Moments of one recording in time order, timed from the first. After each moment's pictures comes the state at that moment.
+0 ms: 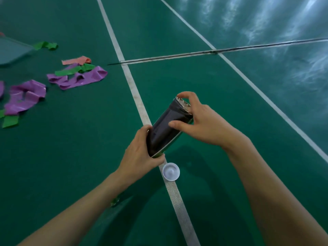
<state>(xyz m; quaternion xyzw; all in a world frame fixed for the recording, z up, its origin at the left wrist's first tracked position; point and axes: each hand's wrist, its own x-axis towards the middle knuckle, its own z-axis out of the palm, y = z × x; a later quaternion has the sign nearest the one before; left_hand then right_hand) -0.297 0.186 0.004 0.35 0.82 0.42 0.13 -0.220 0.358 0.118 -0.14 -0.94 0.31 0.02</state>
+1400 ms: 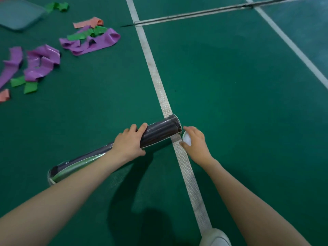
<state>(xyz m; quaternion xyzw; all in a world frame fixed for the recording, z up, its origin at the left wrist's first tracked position) -0.317 0.144 -0.072 0.35 0.92 -0.02 0.21 -0.184 0.341 -0.138 -0.28 -0.88 0.39 -0.02</state>
